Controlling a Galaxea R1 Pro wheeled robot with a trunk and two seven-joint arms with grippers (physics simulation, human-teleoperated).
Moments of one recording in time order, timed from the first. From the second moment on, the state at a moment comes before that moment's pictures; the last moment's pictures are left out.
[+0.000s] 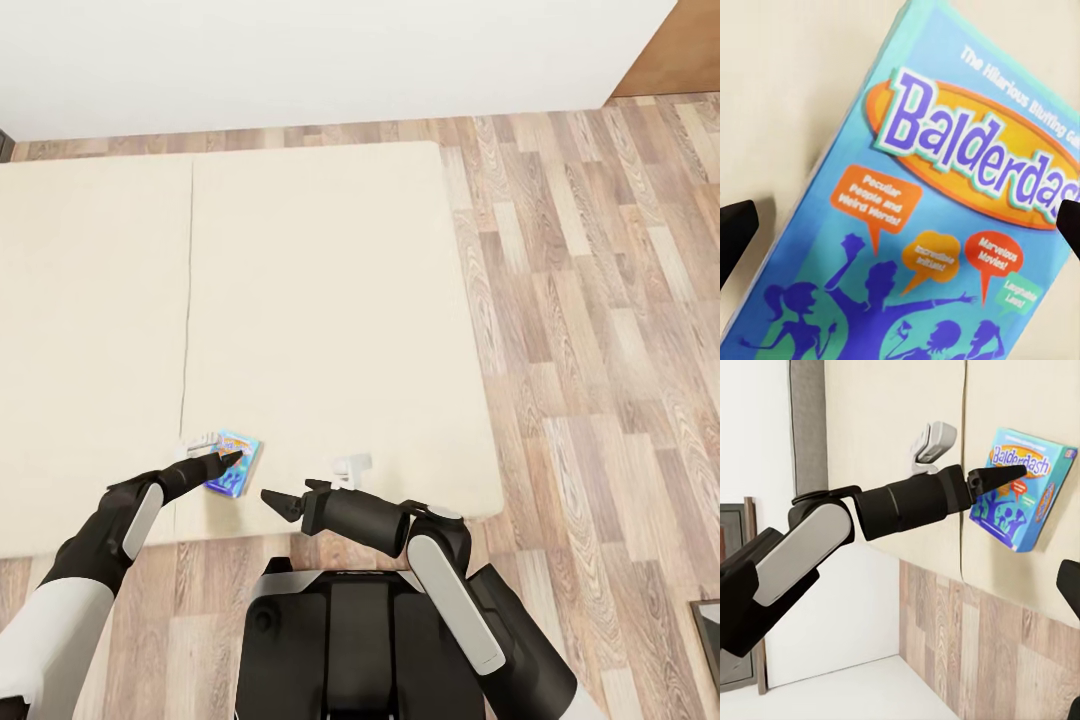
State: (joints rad) left arm -0.74 0.20 0.12 -0.85 0.26 0.47 -0.31; right arm -0.49 0.09 0.53 -1.55 -0.74 0.67 0.16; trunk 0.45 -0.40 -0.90
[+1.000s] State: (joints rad) left arm -0.74 0.20 0.12 -0.85 0.26 0.47 -0.31; right arm -0.49 0.09 0.53 -1.55 -0.74 0.68 0.16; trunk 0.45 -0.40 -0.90
